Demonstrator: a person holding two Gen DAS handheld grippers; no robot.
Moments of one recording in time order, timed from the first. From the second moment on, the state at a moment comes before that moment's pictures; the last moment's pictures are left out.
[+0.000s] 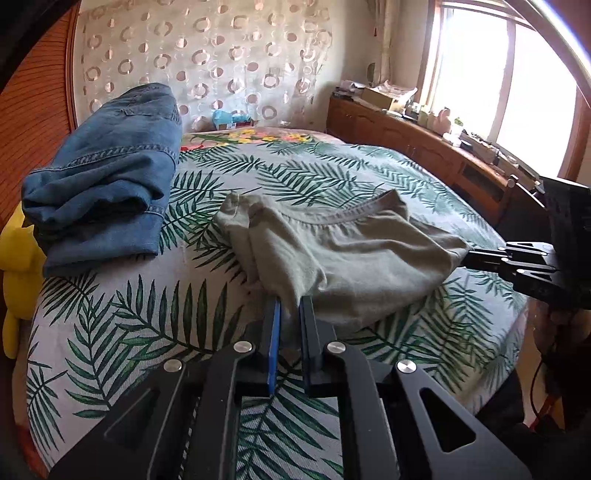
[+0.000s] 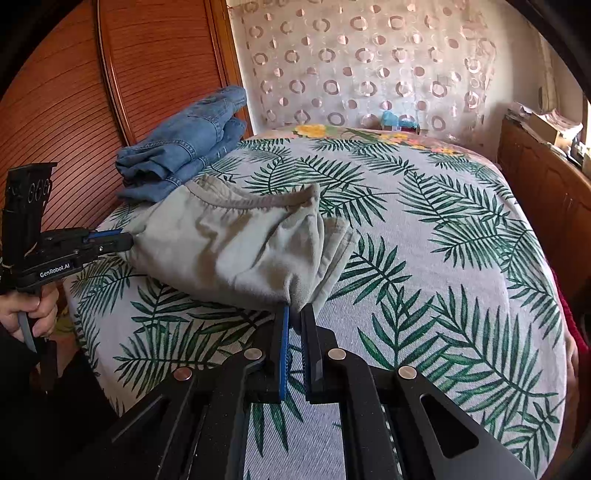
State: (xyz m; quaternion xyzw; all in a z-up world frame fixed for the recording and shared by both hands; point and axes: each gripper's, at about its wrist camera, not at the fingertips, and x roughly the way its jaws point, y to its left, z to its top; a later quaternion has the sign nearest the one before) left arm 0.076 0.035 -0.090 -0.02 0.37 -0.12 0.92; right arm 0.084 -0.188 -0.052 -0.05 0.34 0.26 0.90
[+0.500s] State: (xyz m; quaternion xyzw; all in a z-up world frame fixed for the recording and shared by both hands) left arm 0.039 0.019 -0.072 0.00 0.36 -0.15 0.92; right arm 0.039 -0.212 -0.046 -0.04 0.34 0.27 0.90
